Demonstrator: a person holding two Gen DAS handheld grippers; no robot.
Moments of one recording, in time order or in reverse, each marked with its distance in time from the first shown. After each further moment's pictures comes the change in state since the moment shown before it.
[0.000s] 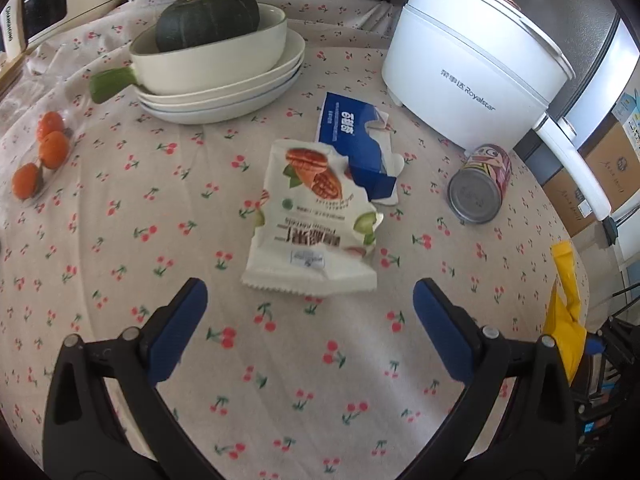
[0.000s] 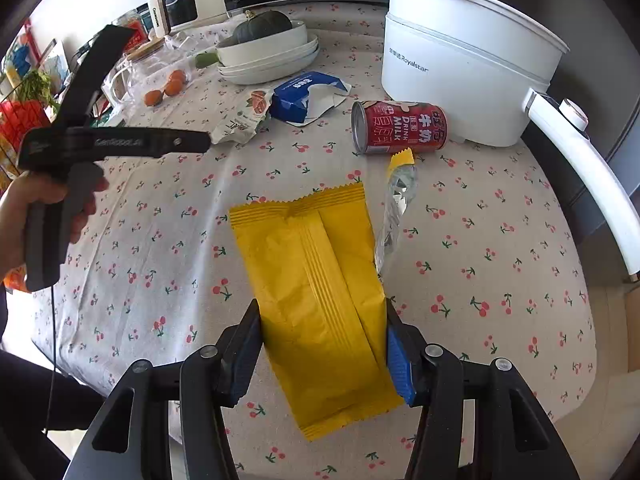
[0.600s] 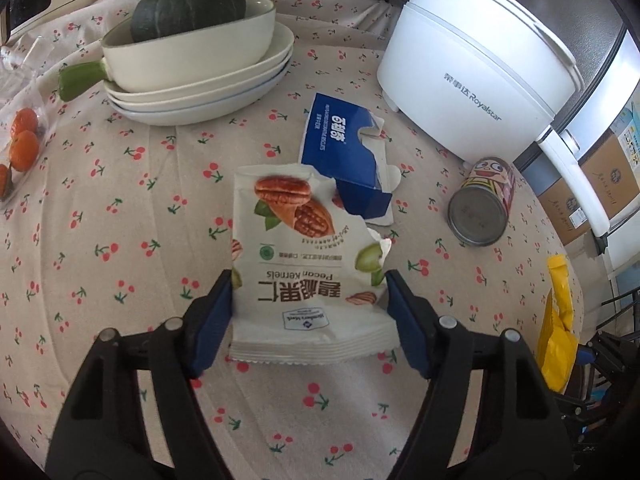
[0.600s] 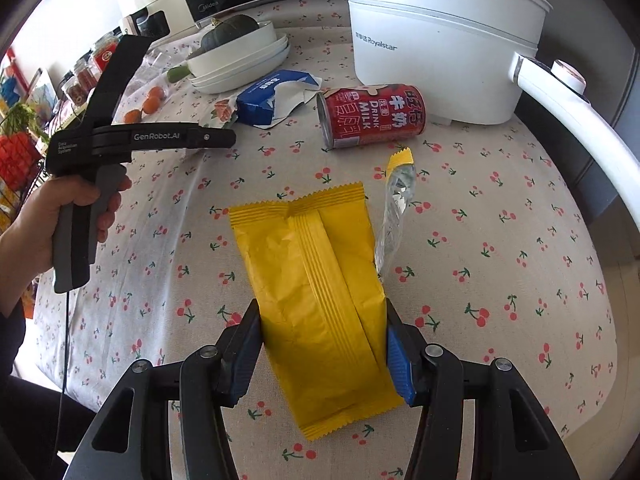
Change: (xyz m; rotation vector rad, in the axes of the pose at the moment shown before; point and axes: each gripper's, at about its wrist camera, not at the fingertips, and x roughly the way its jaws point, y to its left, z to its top) left arm 0.006 0.002 -0.001 -0.037 -0.017 -0.054; right arm 0.013 -0.026 -0.001 0.099 -0.003 0.023
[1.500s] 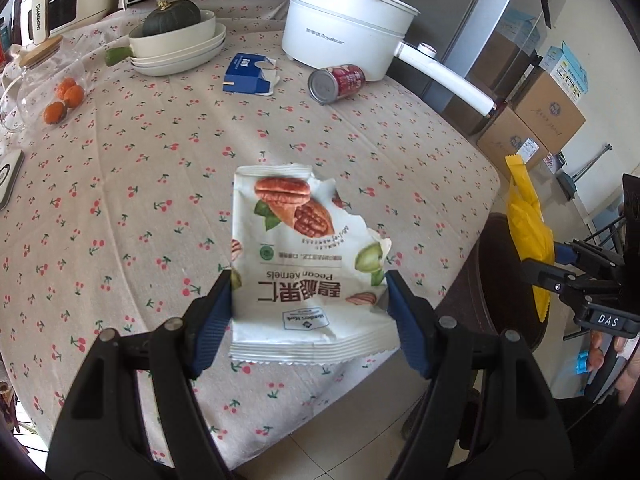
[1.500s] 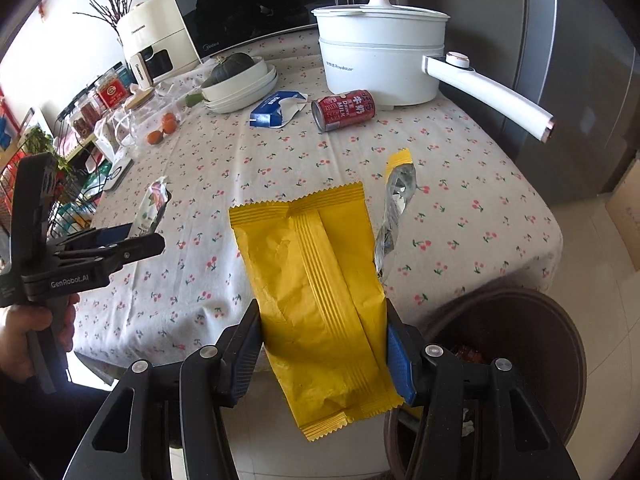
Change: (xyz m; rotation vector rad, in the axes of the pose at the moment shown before) left arm -0.136 -0.054 -0.160 0.139 0.016 -0.092; right arm -0.121 0.038 -0.113 0.174 -0.086 -0.060
